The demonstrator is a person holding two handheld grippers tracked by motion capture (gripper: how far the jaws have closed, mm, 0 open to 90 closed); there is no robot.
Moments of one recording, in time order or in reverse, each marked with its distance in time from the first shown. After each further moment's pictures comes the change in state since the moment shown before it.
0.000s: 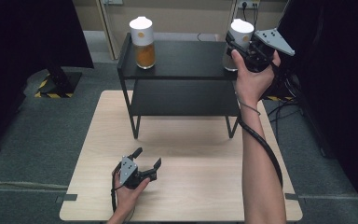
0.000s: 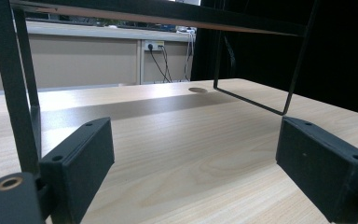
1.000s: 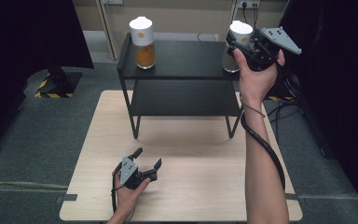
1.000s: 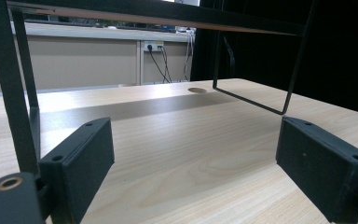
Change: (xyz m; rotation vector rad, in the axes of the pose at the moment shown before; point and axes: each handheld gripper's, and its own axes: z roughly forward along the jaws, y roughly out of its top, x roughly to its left) left arm -0.001 0.000 0.000 -0.001 -0.002 0.007; right arm 0.000 0.012 -0.011 0.010 -0.008 0.066
